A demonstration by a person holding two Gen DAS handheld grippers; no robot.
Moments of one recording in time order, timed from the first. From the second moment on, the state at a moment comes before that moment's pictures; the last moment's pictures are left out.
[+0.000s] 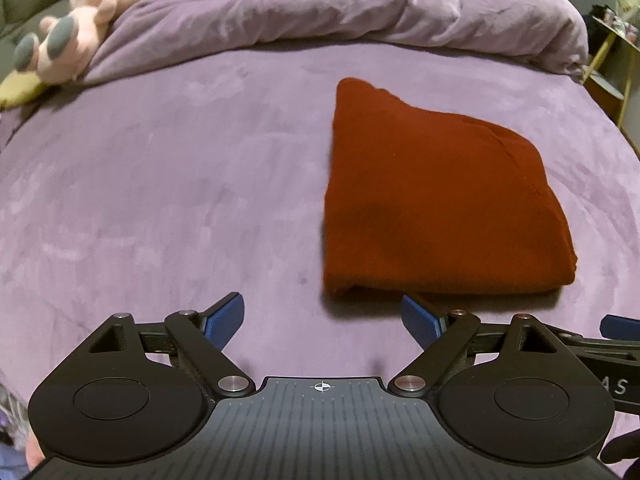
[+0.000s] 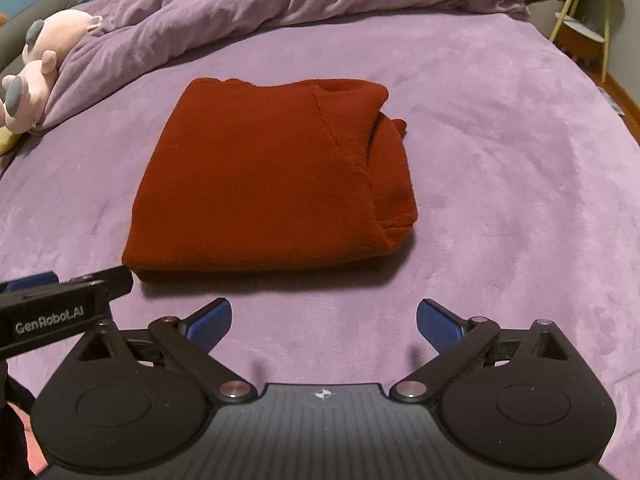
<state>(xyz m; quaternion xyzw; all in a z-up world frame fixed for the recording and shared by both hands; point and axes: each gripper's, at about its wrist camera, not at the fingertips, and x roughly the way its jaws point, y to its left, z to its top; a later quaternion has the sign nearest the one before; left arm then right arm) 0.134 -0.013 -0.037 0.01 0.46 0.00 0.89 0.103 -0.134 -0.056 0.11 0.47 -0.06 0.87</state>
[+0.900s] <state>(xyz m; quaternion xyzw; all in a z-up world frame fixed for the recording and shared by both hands) 0.121 -0.013 -0.030 0.02 0.46 0.01 0.89 0.095 -0.126 -0.046 0.09 0.47 -0.10 0.87</state>
